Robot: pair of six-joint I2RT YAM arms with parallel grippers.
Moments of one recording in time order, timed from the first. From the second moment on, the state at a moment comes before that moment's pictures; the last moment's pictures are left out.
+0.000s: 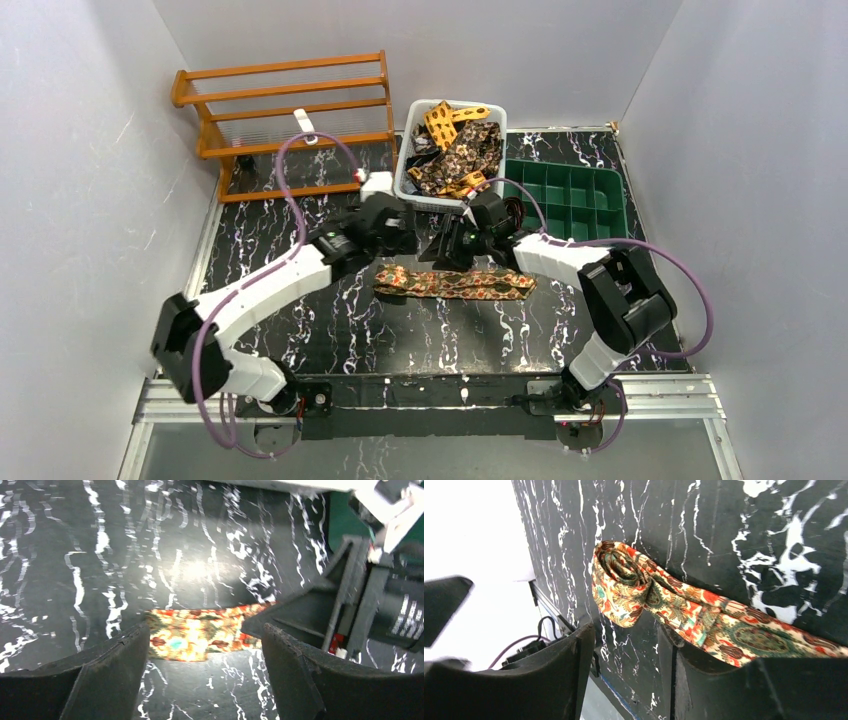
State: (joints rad) left arm -0.84 1.42 1.15 -0.53 -0.42 -0.60; right arm 0.60 1.62 0.89 0.00 -0.47 0.91
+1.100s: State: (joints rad) left arm -0.34 1.42 0.68 -0.13 0.33 -0.64; right arm 0.72 1.83 1.02 -0.02 -0.49 0.85
